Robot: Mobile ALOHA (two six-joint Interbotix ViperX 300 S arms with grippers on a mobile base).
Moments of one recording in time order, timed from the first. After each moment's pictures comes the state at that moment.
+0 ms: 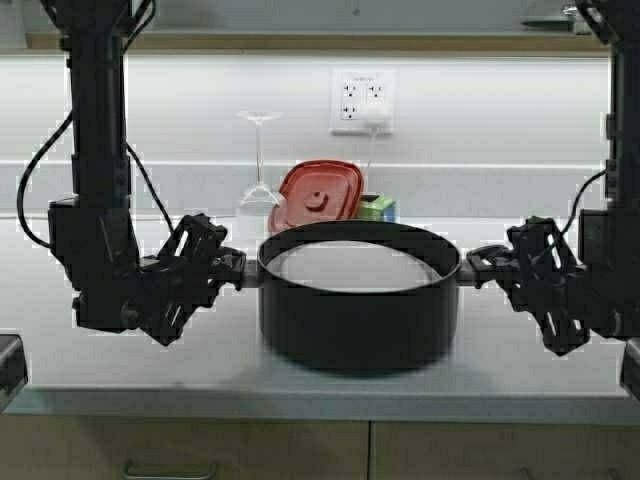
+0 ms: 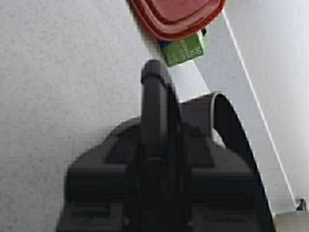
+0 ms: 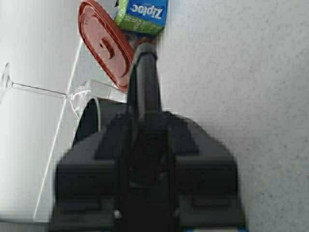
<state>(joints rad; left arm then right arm) -0.41 0.92 0.75 -0.10 -1.49 -1.09 0.12 0.95 0.86 -0.17 -1.64 1.17</state>
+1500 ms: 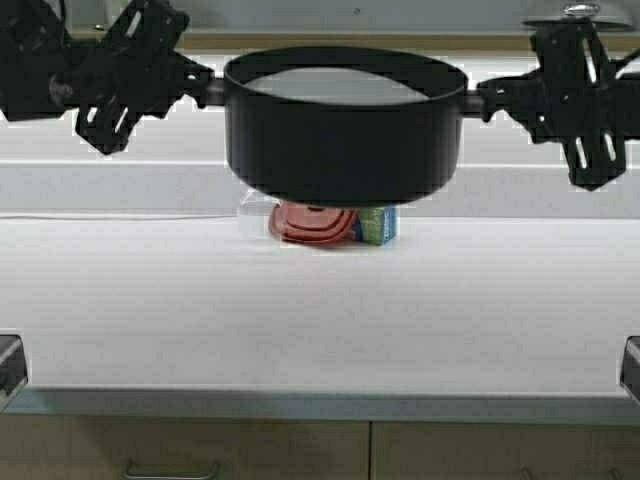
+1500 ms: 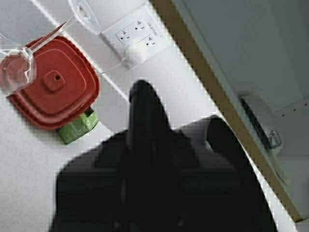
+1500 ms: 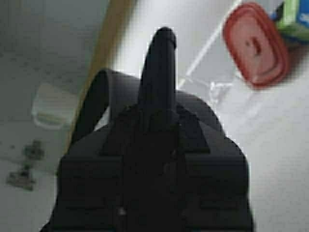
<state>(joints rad) -0.51 -0.04 1.12 -0.22 -1.13 -0.84 0.25 -0.02 1.29 -0.15 -1.29 1.18</state>
